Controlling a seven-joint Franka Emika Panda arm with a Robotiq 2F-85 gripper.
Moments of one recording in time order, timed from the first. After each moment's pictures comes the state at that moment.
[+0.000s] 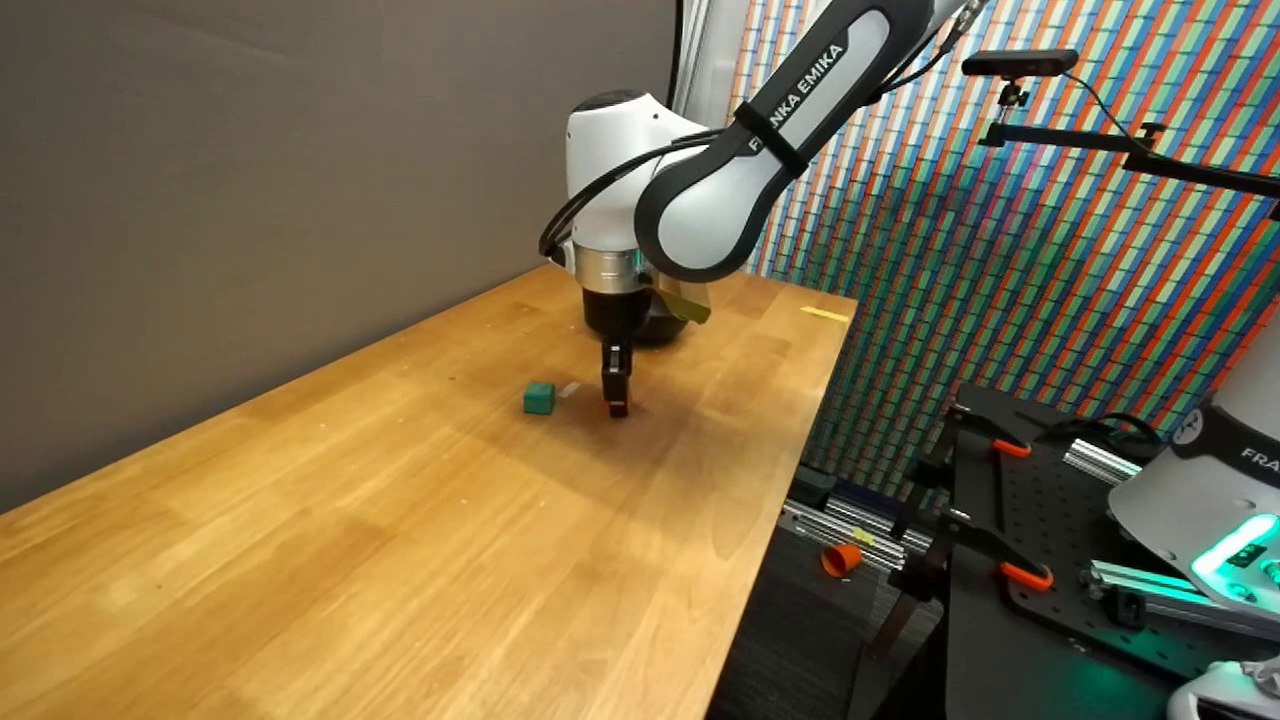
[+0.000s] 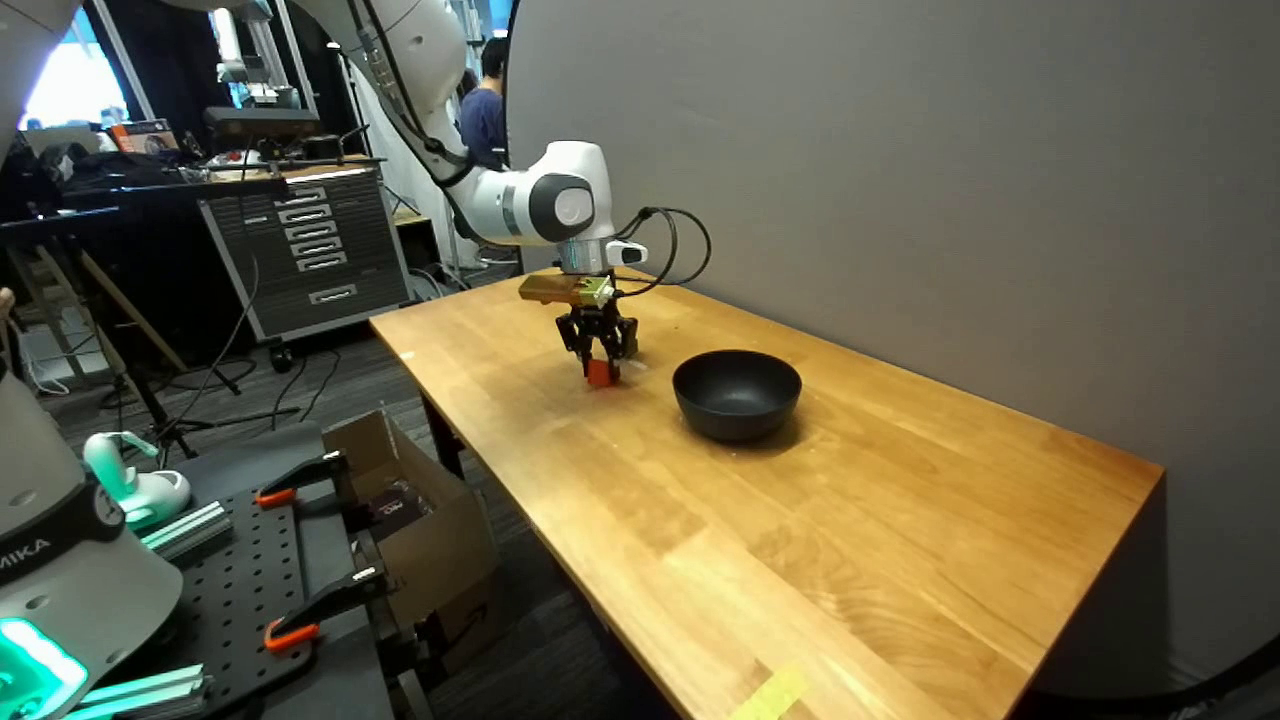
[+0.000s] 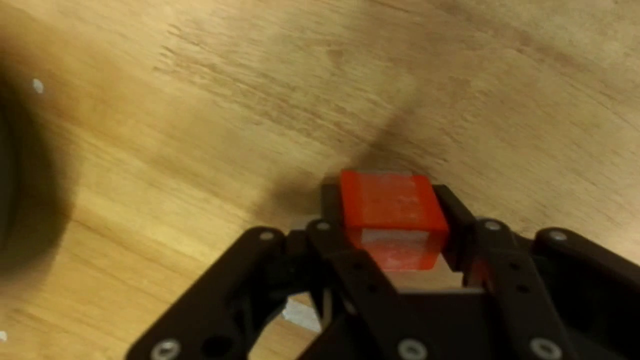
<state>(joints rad) 0.22 0.68 0.04 -1.86 -0.23 2.46 -0.11</state>
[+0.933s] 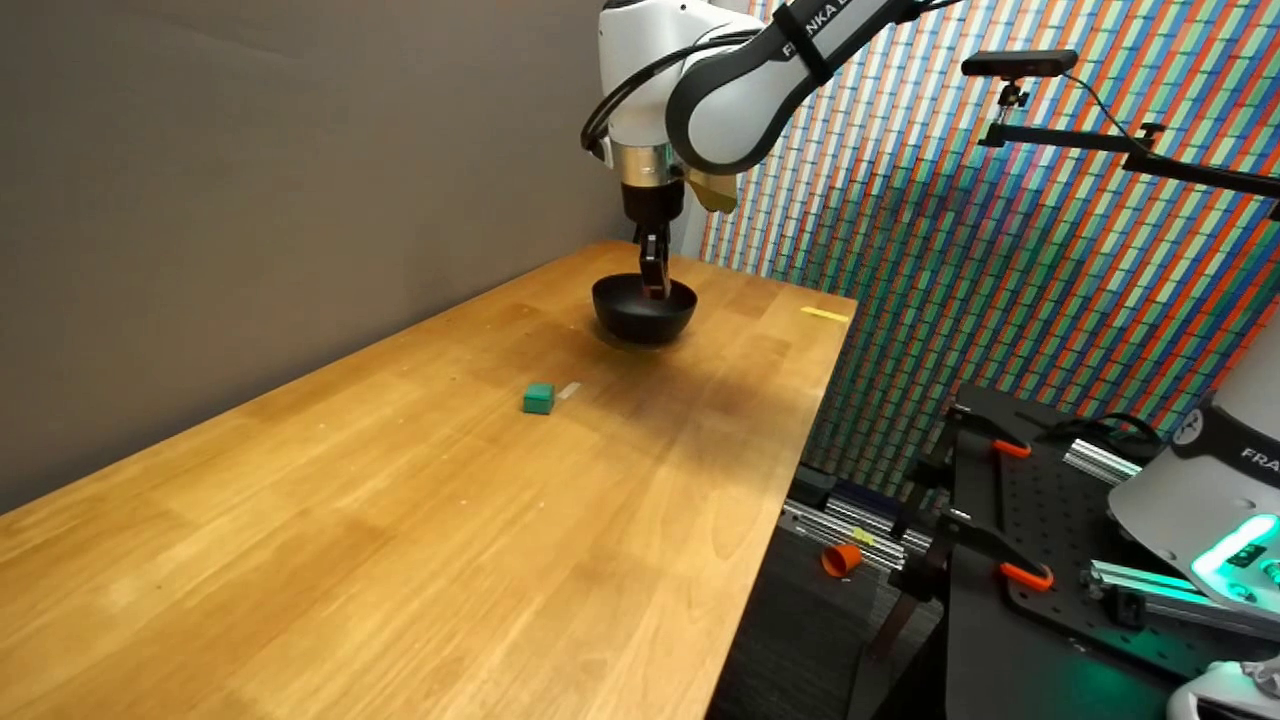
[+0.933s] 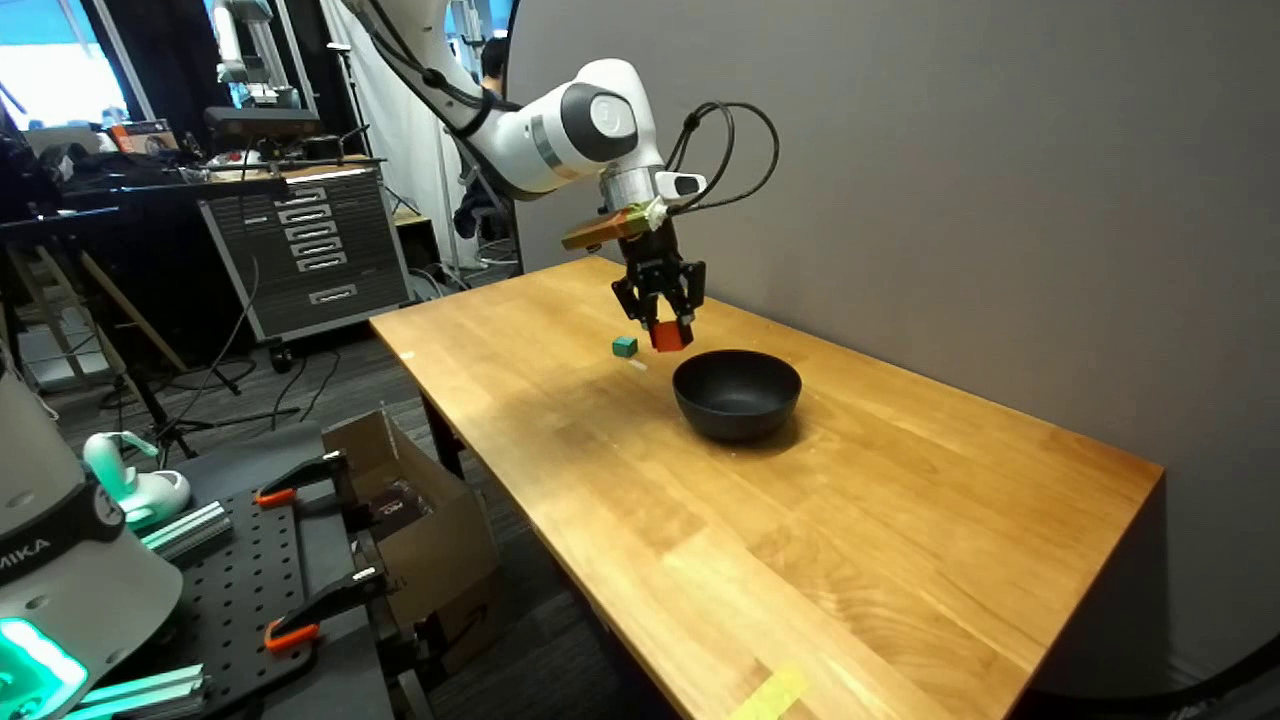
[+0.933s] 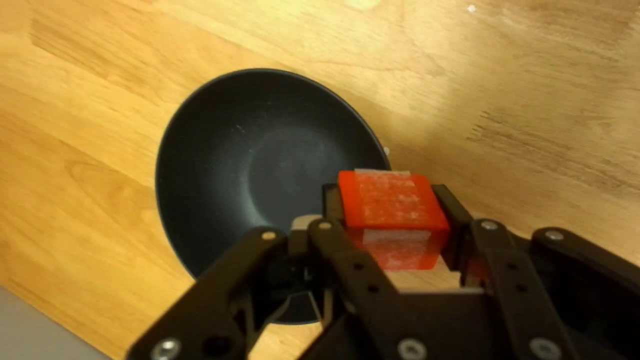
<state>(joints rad) 0.19 0.52 -0.10 -1.84 -0.43 2.30 -0.06</state>
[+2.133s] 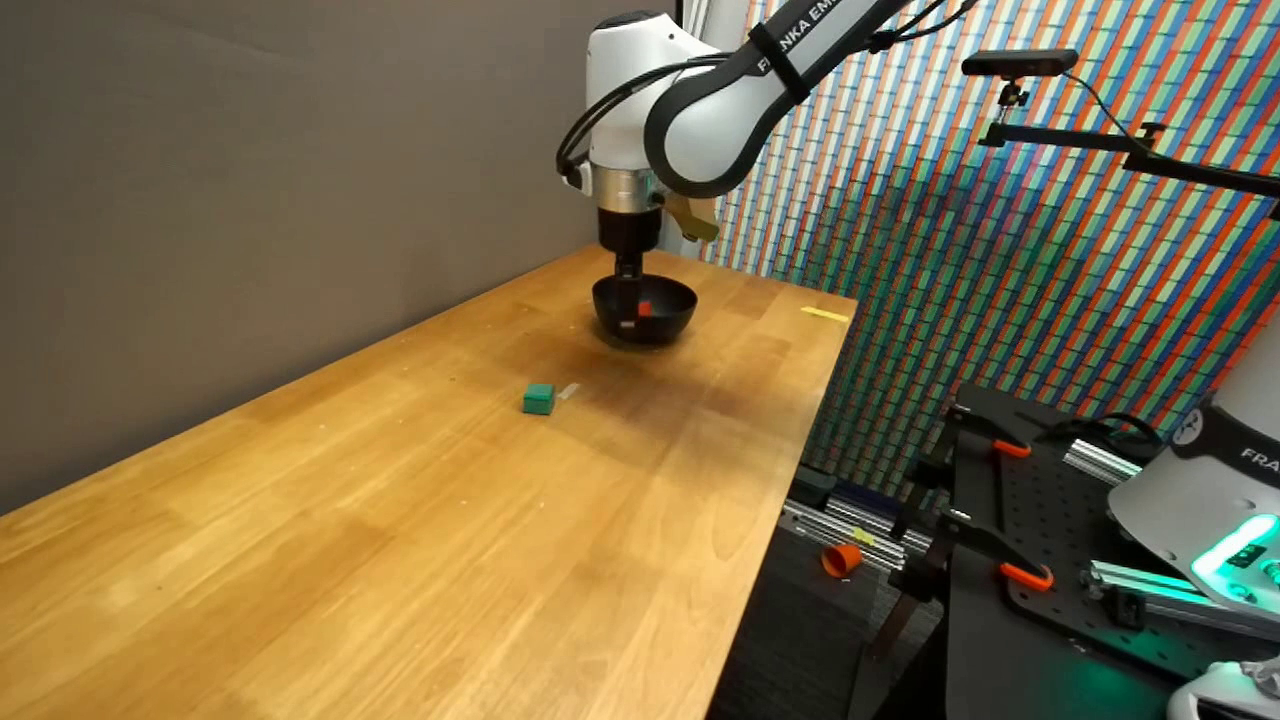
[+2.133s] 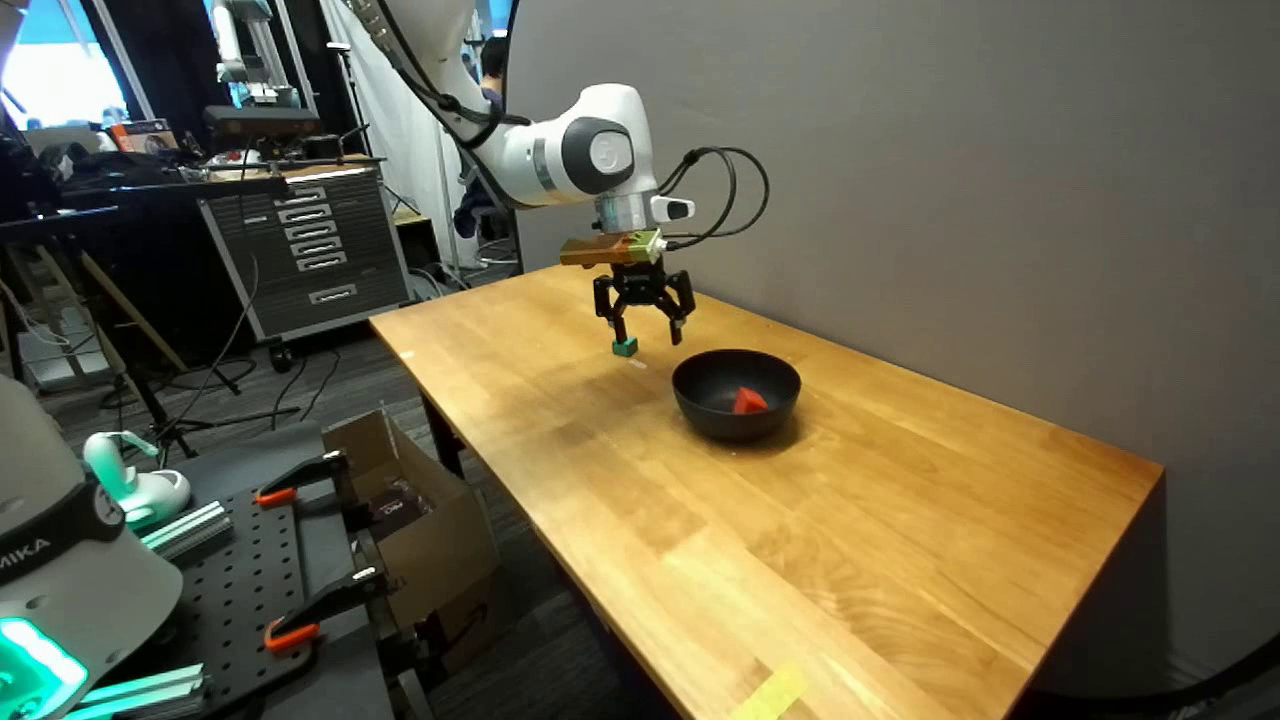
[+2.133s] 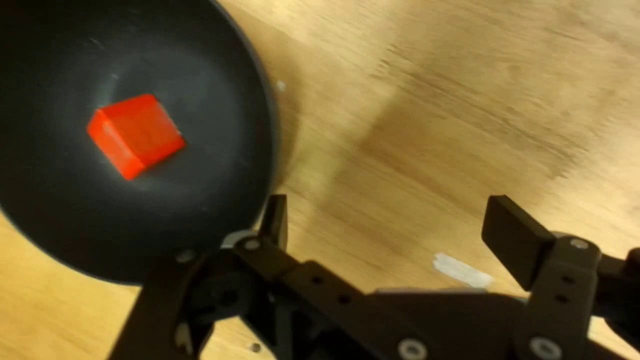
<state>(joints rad) 0.08 0.60 0.07 -1.81 -0.31 2.38 -0.19</state>
